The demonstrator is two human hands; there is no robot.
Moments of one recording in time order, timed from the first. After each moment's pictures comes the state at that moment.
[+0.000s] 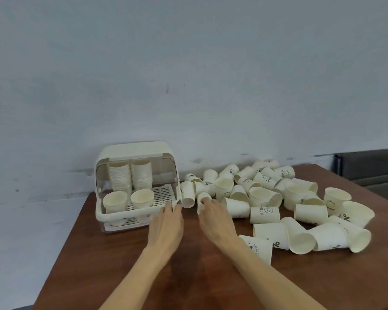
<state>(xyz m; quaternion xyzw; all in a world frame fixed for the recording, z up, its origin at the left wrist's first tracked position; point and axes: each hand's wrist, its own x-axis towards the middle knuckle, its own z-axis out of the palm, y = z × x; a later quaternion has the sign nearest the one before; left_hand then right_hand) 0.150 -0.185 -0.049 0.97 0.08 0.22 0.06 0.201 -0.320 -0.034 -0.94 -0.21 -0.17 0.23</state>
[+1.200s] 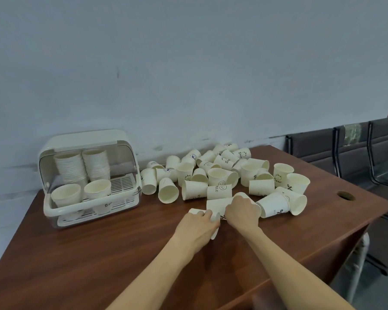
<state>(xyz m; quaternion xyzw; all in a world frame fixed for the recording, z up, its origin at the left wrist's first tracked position) 0.142 -0.341 -0.048 0.96 -0.25 0.09 -0.10 0.194 -0.480 -0.044 -0.98 0.05 -0.09 0.16</state>
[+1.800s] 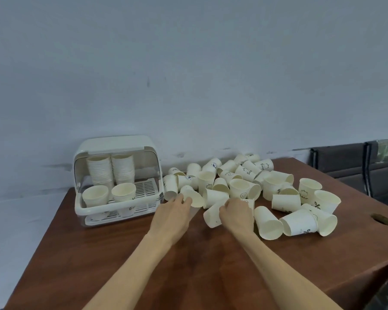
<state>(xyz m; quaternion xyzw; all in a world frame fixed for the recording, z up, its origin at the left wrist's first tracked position) 0.145 -0.243 -0.023 0.98 -0.06 0.20 -0.01 0.205 -0.412 -0.034 -0.96 0.01 -0.10 0.25</state>
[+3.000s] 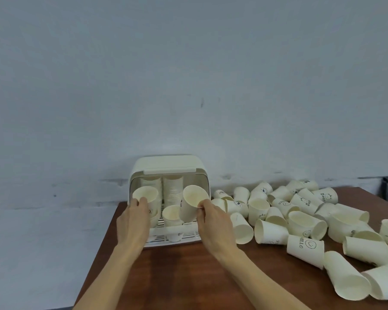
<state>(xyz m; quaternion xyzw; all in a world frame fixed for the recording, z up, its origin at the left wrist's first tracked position) 0.148 -0.029 -0.024 0.92 0.24 0.29 0.03 0.198 -0.228 -0.007 -0.89 -0.27 -0.20 0.31</state>
